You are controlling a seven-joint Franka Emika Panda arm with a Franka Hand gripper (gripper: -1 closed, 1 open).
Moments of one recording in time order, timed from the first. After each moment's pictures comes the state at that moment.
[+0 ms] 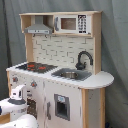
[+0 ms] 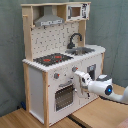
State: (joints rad) arm -0.83 -1.53 1.73 -2.52 -0.06 3.43 0.79
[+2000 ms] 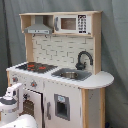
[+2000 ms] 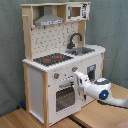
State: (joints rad) arm -0.76 -1.54 1.72 -2.41 0.01 3.08 0.83
